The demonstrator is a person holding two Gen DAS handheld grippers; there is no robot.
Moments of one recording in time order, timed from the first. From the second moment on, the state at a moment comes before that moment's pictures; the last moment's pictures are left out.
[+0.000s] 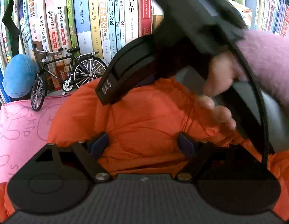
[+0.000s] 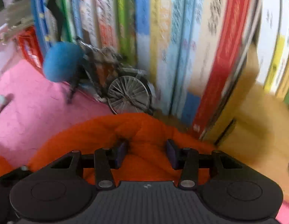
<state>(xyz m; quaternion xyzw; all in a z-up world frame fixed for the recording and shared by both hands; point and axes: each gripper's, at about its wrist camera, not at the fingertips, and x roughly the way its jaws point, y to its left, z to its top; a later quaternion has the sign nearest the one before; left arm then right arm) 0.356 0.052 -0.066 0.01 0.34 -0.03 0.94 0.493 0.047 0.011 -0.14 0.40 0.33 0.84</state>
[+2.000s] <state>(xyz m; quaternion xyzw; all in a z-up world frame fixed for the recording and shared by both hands) 0.232 0.102 -0.053 0.02 0.33 0.08 0.94 0.244 -0.180 -0.010 -0.14 0.31 0.04 0.94</state>
